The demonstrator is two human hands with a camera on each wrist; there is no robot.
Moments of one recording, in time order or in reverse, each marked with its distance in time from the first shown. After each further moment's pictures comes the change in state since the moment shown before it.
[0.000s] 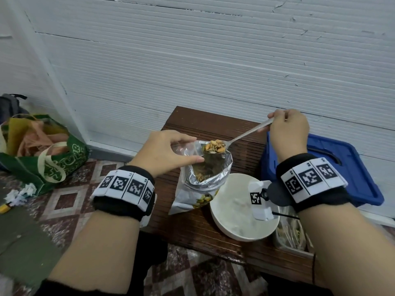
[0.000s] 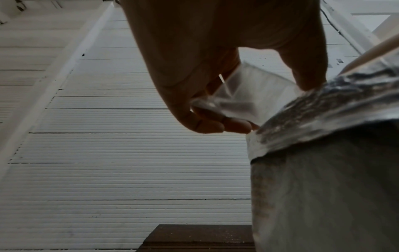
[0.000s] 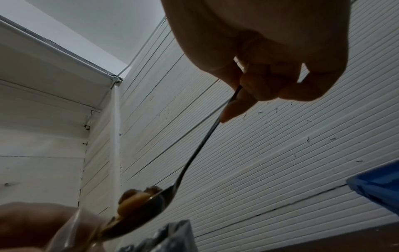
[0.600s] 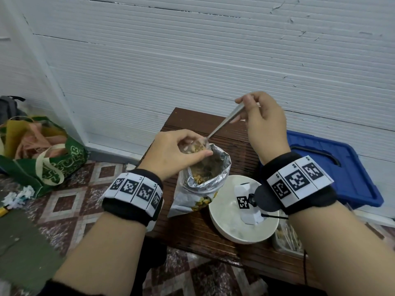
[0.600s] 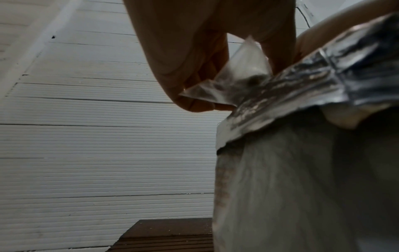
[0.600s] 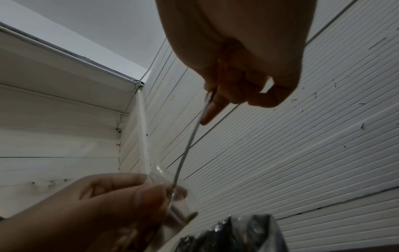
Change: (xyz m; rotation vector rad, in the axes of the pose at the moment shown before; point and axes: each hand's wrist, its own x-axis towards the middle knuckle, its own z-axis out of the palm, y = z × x) left_hand 0.003 0.013 0.014 -0.041 0.124 0.069; right_hand -0.026 -0.034 0.018 0.267 -0.159 -0.305
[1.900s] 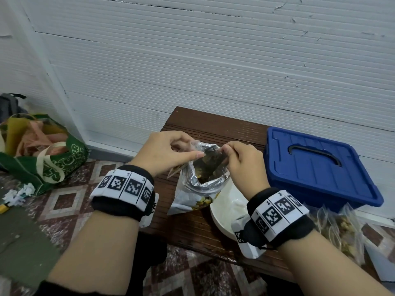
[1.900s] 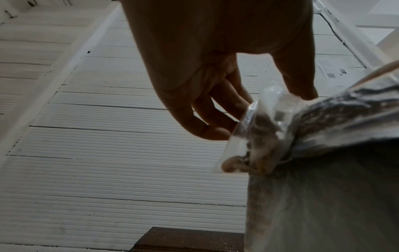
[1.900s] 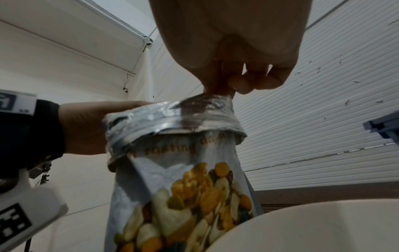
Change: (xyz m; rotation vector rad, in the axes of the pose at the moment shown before) left_hand -0.003 -0.005 -0.016 -0.078 -0.140 -0.128; right_hand -0.056 0.049 0.017 -0.418 -0.211 0.003
